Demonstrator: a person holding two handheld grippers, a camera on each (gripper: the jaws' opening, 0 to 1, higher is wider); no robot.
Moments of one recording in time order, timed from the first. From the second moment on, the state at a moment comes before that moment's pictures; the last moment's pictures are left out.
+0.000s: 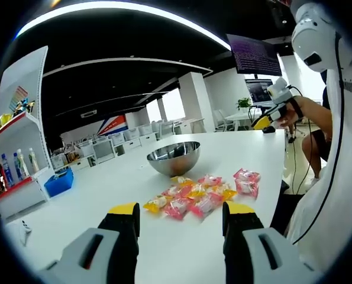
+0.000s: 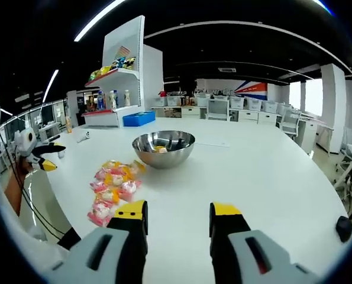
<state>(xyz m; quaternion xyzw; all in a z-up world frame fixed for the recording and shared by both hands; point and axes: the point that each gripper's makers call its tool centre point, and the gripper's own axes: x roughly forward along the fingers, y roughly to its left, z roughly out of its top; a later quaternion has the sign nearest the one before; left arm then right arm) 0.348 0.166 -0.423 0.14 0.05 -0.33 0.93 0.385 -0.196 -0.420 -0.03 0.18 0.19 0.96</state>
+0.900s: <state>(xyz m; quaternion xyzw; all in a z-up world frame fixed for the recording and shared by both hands) 0.355 0.173 -0.424 0.13 0.05 -0.34 0.93 0.382 -0.110 -0.437 0.04 0.20 0.14 0.97</state>
